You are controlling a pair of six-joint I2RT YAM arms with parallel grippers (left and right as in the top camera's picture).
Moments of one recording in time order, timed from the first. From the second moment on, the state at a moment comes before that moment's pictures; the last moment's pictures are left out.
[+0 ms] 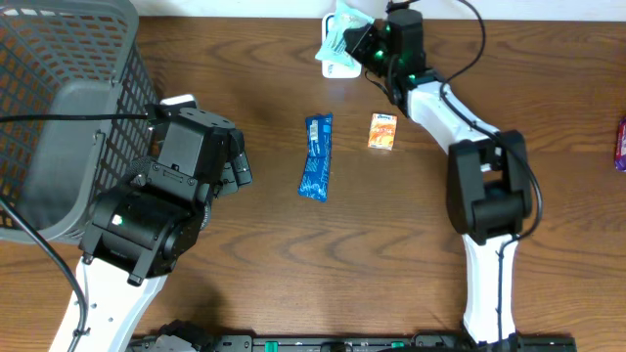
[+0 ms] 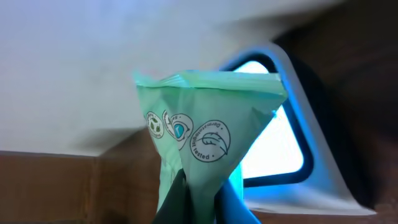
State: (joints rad) left arm -0.43 1.16 1.41 -1.20 -0.40 -0.56; right arm 0.27 2.34 1.78 0.12 -0.30 0.92
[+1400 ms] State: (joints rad) left arm -0.43 1.16 1.41 -1.20 -0.40 -0.56; right arm -0.60 2.10 1.85 -0.77 -0.27 0.18
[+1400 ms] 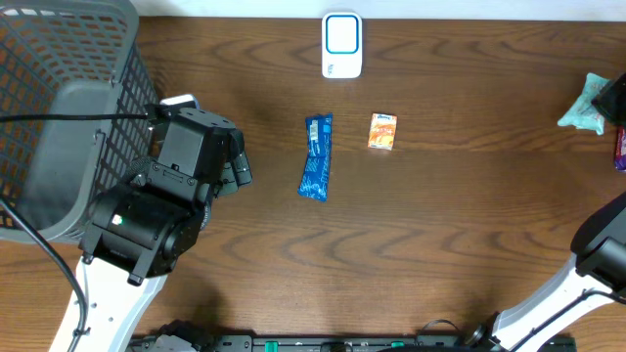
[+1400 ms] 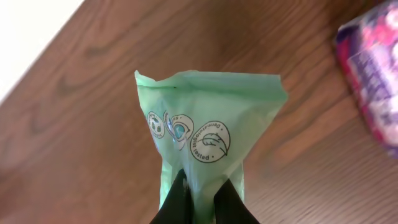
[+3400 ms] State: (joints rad) left arm -0.43 1.16 1.41 -1.20 -0.40 -0.56; right arm 0.13 2.22 1.85 -0.96 -0.40 0.11
